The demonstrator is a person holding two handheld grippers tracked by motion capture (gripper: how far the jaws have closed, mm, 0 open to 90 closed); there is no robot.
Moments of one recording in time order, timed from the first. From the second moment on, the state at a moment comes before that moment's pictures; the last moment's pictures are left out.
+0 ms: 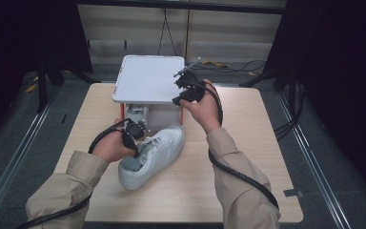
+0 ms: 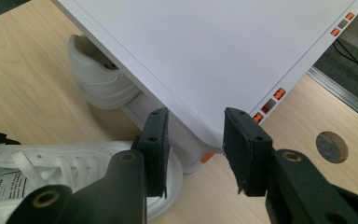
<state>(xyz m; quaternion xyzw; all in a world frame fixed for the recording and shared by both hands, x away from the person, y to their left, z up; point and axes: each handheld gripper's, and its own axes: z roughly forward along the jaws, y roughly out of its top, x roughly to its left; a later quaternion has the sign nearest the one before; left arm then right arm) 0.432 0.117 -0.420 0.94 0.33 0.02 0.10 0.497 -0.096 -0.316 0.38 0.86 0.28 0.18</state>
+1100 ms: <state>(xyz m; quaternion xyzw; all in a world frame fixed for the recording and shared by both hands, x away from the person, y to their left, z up) 0.441 0.117 -0.418 0.88 0.44 0.03 0.20 0.529 -0.081 -0.325 0.38 0.86 0.30 0.19</state>
